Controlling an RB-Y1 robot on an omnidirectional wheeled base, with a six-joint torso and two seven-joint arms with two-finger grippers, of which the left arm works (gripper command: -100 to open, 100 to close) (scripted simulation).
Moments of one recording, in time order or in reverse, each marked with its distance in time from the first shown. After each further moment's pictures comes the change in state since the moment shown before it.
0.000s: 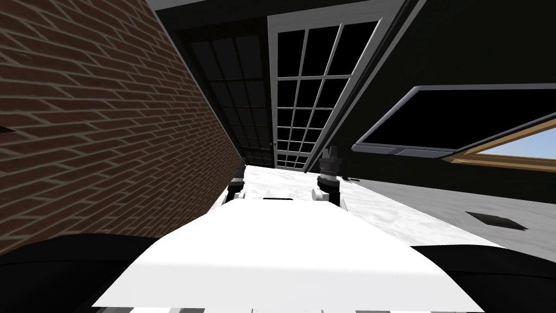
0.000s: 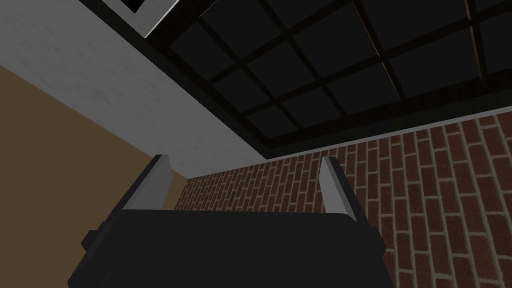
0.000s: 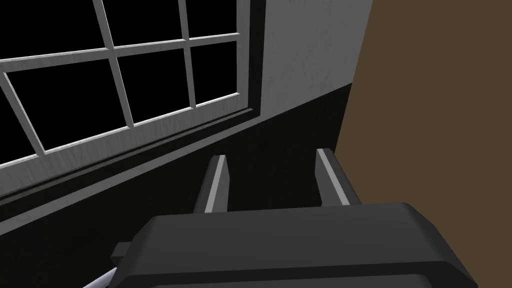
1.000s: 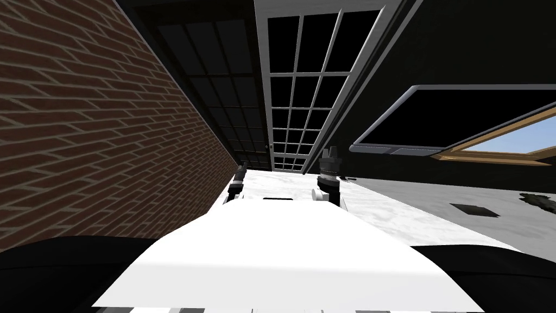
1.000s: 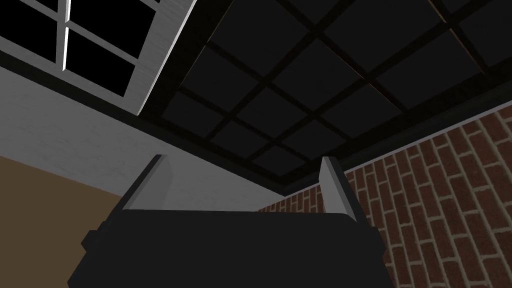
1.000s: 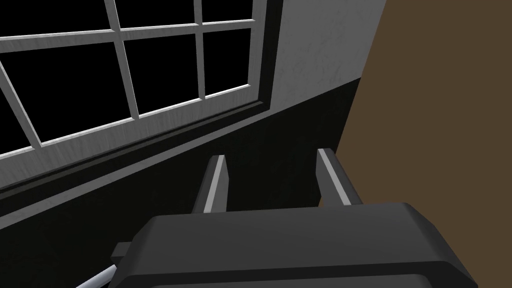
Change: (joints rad) arm -0.057 0.014 0.068 0.218 -0.041 -0.063 -0.213
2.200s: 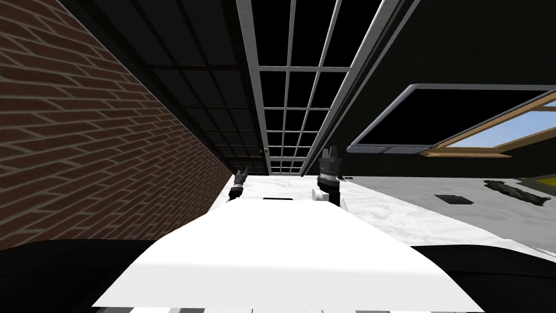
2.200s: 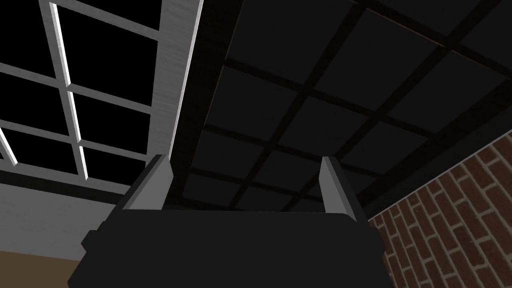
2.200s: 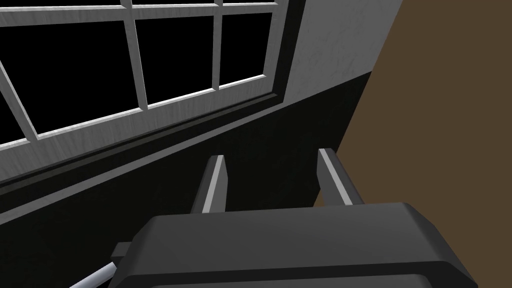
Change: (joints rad) arm -0.068 -0.005 0.075 0.260 -0.053 -0.077 -0.263
